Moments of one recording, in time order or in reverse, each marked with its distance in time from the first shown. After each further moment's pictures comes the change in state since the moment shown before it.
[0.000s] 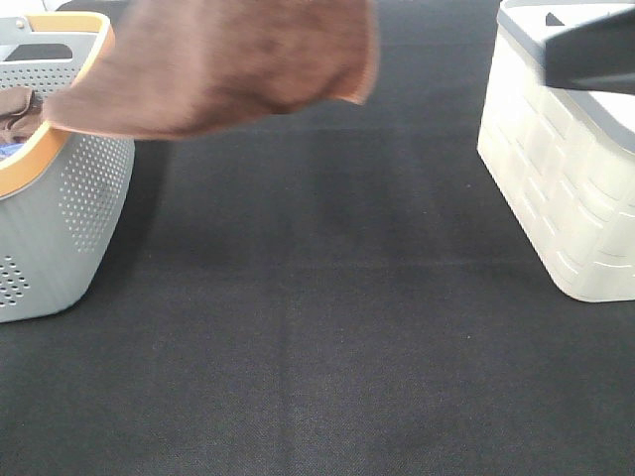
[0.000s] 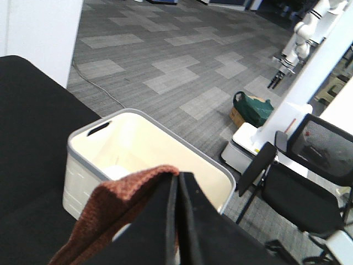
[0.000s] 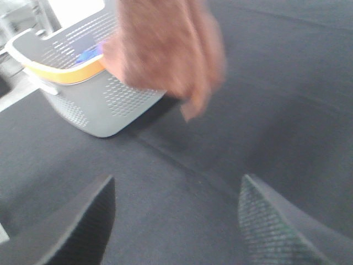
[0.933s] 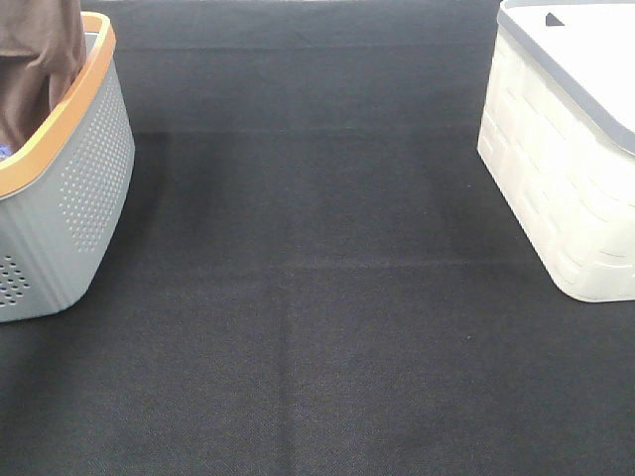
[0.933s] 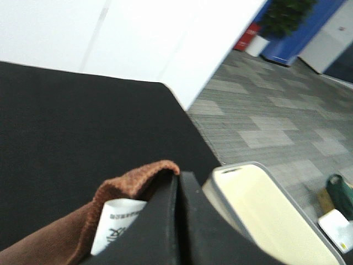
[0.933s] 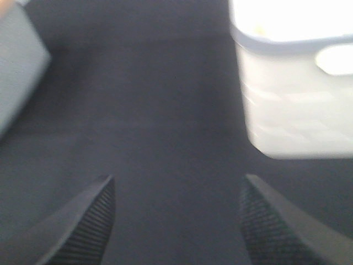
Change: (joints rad) left arm 0.499 -0.003 0.000 -0.092 0.076 -0.048; right arm -0.205 -0.765 0.278 -0.527 0.209 0.767
